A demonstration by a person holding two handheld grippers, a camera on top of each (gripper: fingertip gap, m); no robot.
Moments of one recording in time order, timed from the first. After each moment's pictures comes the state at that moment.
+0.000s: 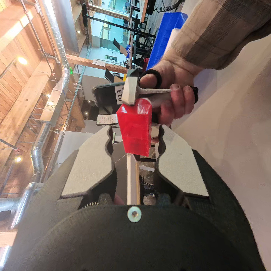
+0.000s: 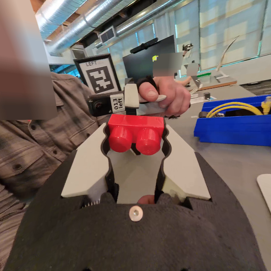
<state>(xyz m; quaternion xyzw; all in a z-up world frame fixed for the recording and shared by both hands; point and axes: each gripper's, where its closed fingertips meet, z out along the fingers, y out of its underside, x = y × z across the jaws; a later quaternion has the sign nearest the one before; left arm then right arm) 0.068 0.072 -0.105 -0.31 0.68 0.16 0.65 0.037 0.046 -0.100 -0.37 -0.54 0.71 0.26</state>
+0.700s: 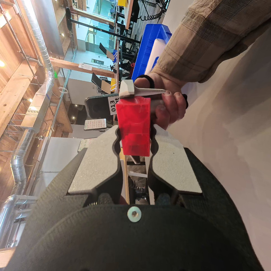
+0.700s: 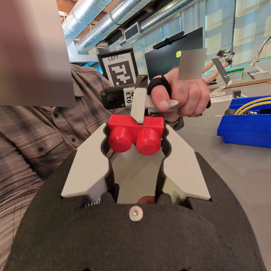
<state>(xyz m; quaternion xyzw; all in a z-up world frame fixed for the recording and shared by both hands) 0.084 0.060 -0.124 -0.32 0.71 0.13 0.62 0.052 0.028 -0.112 -0.32 -0.56 0.74 0.21</state>
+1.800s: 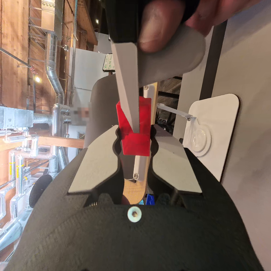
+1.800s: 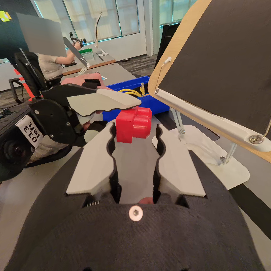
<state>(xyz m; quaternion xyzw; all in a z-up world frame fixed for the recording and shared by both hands) 0.004 0.163 -0.111 -0.48 0.54 0.37 0.59 -0.005 0.149 -0.111 -0.62 -0.45 0.45 0.45</state>
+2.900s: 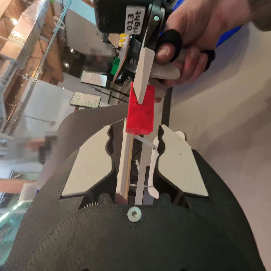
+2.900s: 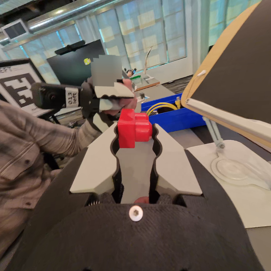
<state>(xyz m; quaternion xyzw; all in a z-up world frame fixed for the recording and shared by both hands) 0.020 0.109 -0.094 -0.48 0.61 0.14 0.62 0.029 0.119 -0.093 -0.52 -0.46 0.60 0.39</state>
